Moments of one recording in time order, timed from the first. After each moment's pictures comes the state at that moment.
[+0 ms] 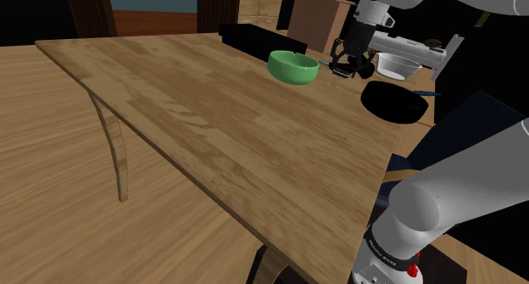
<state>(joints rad) -0.34 -0.30 -0.17 -1.99 -0.01 1.70 0.75</state>
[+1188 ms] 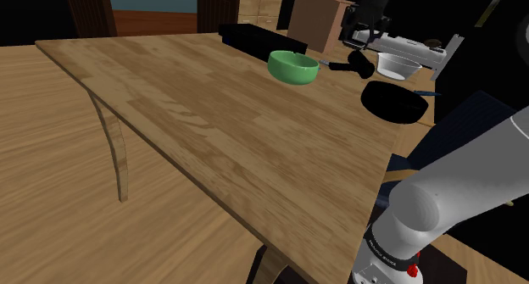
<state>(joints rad) -0.34 -0.23 -0.17 -1.67 0.00 1.44 0.74</state>
